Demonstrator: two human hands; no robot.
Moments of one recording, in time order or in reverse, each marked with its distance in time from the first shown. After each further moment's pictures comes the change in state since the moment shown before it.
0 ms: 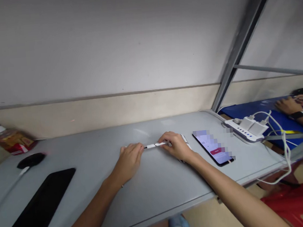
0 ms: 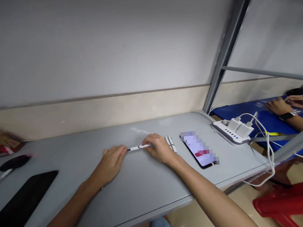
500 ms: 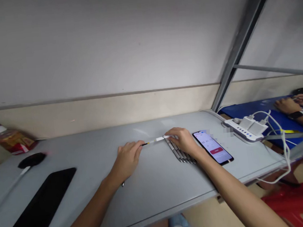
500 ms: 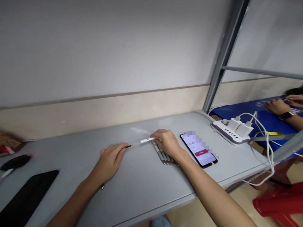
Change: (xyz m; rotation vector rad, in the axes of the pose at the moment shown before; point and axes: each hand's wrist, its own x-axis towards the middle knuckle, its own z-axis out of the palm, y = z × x) left_hand 0.001 -0.006 0.001 0.013 0.054 -0.046; right_hand -0.001 0.028 -0.019 -0.146 0.041 0.009
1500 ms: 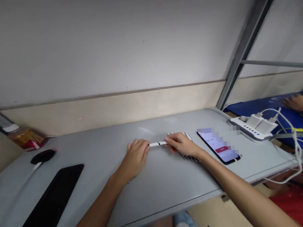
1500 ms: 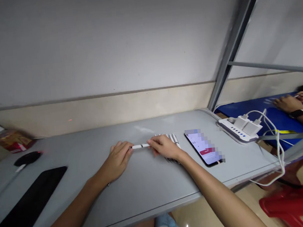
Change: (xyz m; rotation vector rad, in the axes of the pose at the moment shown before) left_hand -0.001 0.014 -0.009 -0.051 -0.082 0.089; right_hand 0.000 -0.027 0.007 0.476 -0.310 0.242
